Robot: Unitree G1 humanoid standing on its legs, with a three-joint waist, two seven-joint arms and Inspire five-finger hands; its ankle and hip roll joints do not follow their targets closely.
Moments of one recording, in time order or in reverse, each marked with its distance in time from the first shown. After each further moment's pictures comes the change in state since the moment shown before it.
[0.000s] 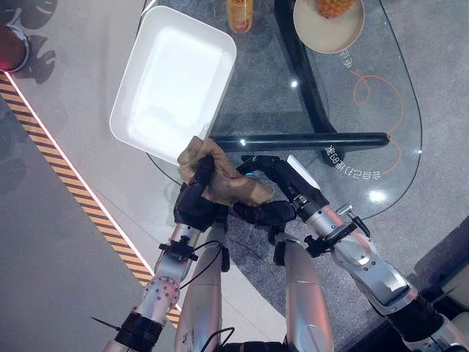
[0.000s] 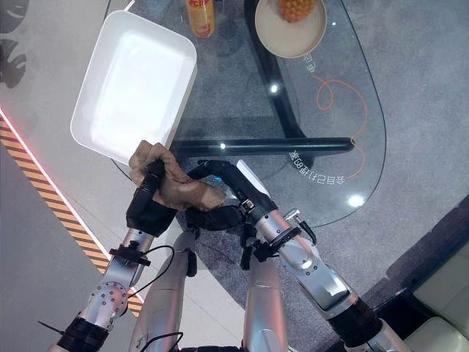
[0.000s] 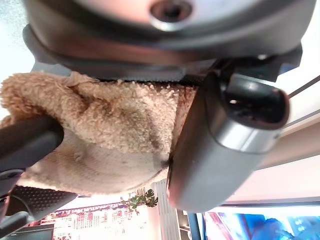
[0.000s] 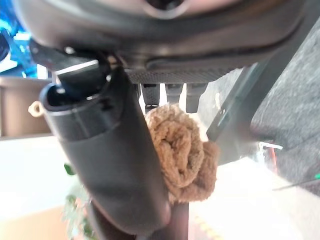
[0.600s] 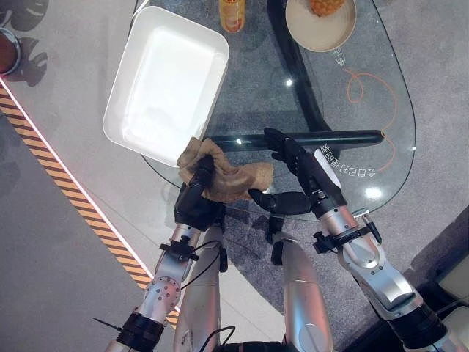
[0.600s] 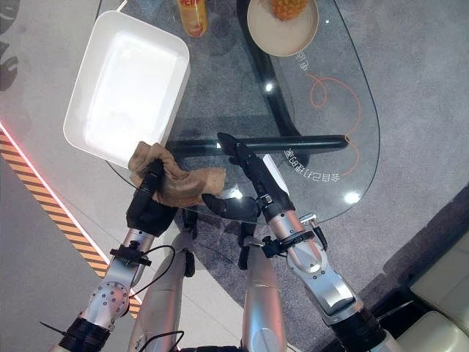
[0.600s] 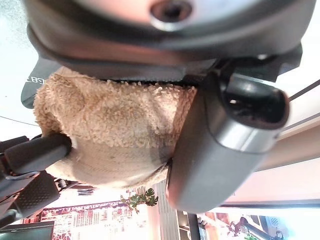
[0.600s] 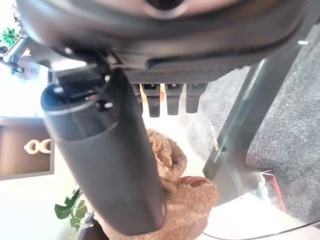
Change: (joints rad) left arm -0.001 -0.012 0.008 0.000 -0.001 0.000 0.000; right arm 0.048 0.019 -0.038 0.000 0.000 -0.030 -0.049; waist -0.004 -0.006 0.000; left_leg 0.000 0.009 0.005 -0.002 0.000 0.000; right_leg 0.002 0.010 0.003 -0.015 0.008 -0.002
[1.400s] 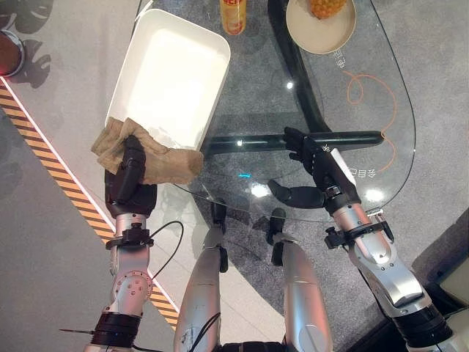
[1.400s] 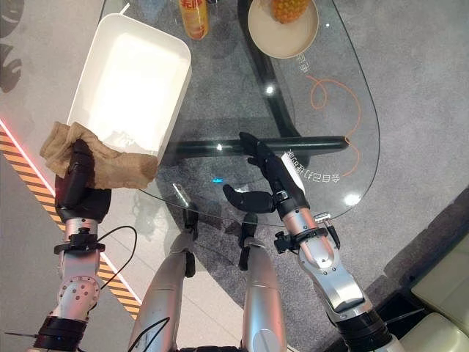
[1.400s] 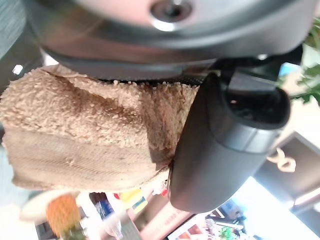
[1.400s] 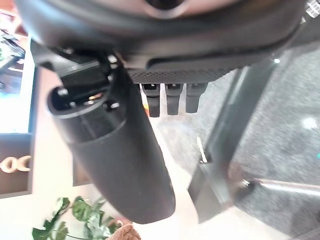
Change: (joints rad) left arm 0.010 0.053 0.272 -0.008 0.304 -0.255 0.243; right arm 0.019 0.020 -0.102 0.044 0.031 0.094 0.054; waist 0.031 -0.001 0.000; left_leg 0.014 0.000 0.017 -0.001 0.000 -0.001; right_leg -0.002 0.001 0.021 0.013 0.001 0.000
